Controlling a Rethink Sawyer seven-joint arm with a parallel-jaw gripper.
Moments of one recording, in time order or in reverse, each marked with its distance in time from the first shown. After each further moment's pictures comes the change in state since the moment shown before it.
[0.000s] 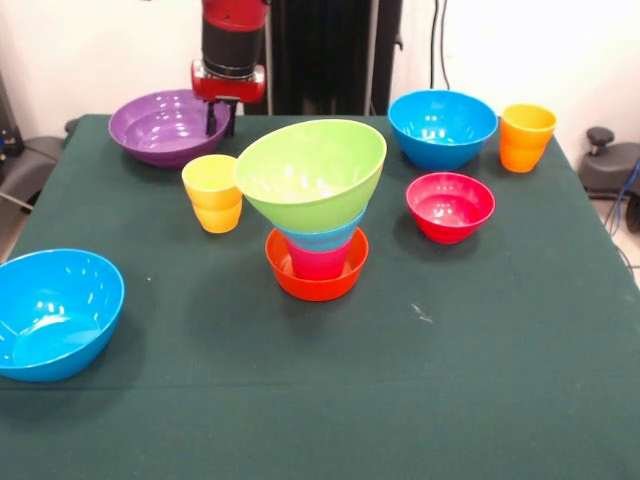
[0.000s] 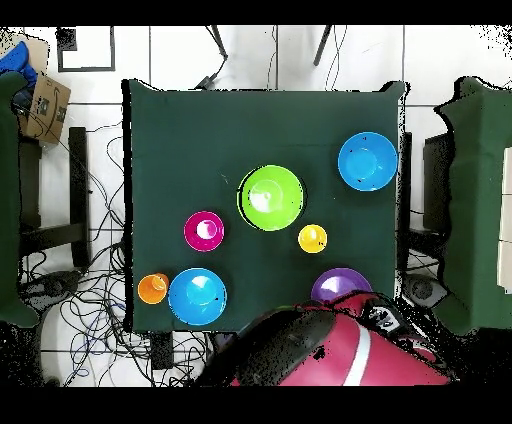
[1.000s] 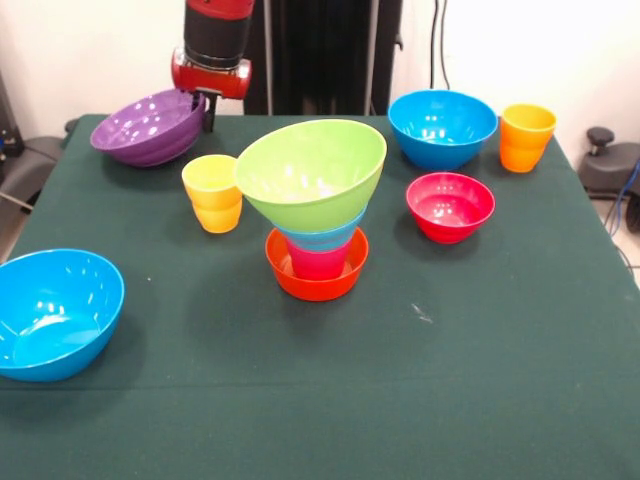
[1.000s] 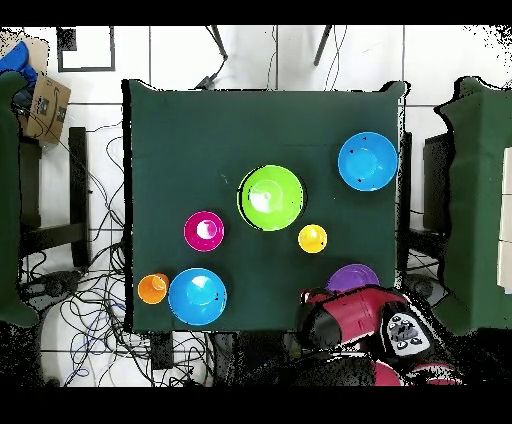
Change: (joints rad) arm -0.060 -0.138 0.077 0.019 0.093 0.126 0.000
